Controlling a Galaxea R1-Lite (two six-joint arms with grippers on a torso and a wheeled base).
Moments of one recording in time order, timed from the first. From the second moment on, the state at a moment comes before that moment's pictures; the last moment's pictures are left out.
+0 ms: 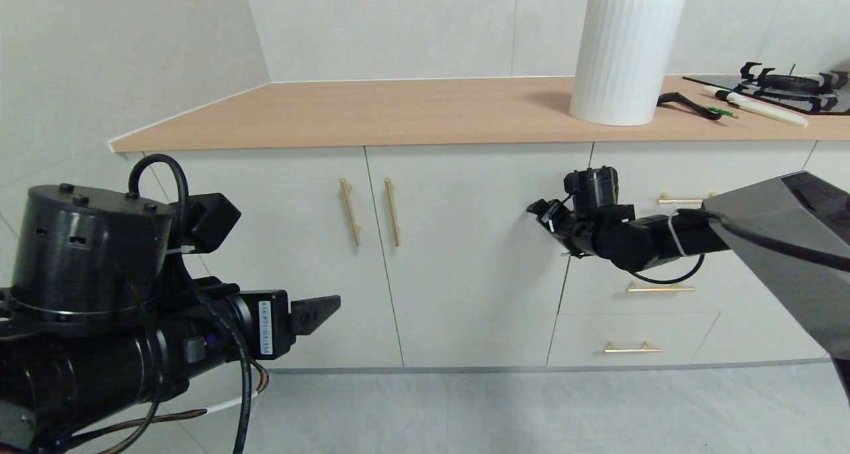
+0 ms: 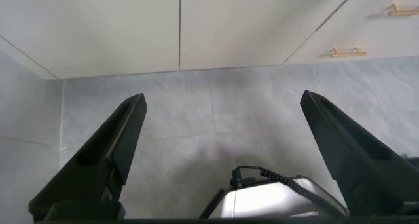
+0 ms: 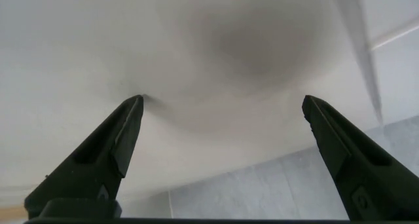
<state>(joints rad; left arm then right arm) -0.57 1.36 -0.77 -0.02 0.29 -0.37 0.36 2.32 -1.62 -0.31 -0.21 0.88</state>
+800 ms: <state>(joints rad) -0.45 0.83 -0.52 -0.01 0.48 -0.16 0.30 1.24 -0.76 -0.33 -0.19 0.52</state>
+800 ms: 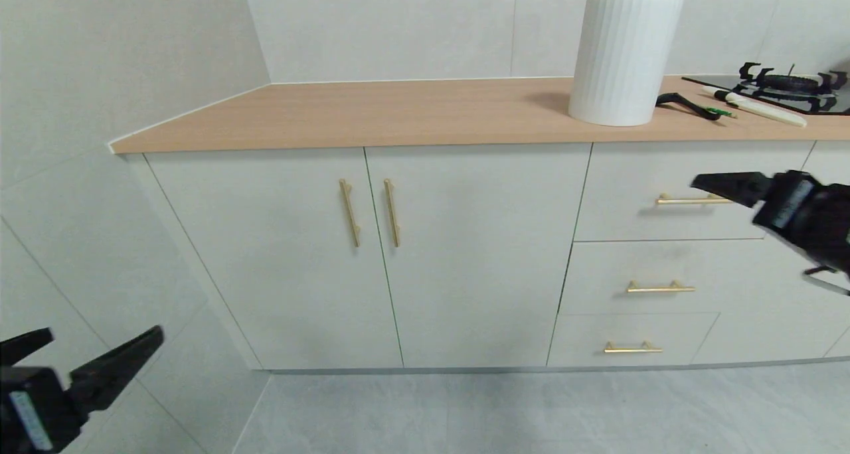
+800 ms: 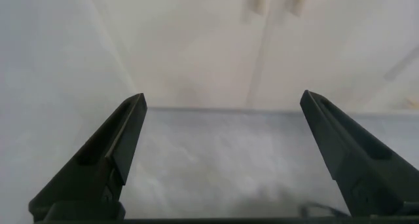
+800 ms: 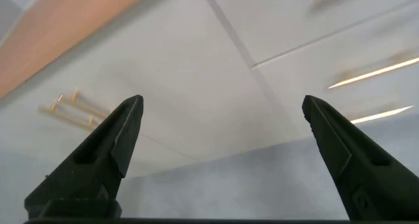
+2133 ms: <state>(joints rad) 0.00 0.01 -0.04 -0.03 0.32 0.06 0.00 0.00 -0.27 0.19 -0.07 0.18</state>
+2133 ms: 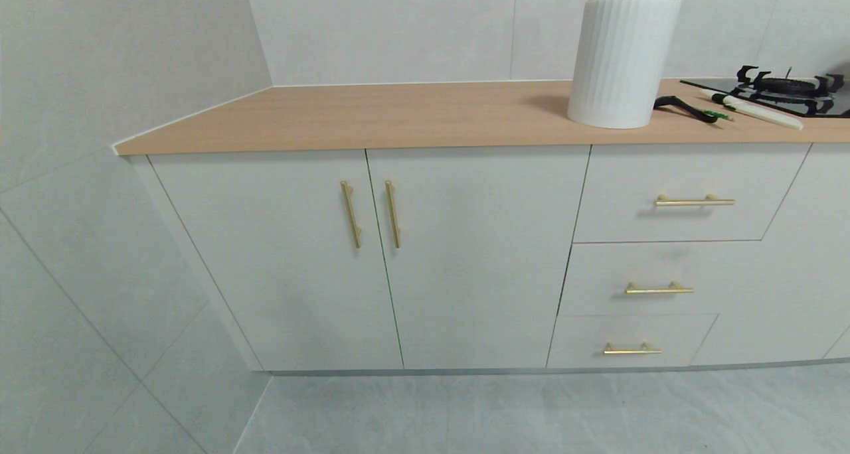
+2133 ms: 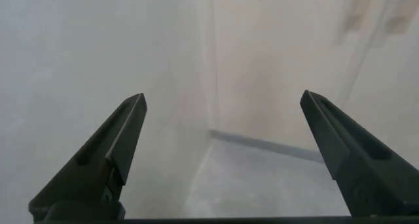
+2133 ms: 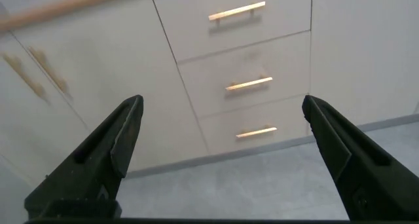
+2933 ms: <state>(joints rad) 0.00 0.00 0.00 0.00 0.02 -0.01 0.00 0.00 0.00 -0.05 0.00 -0.09</state>
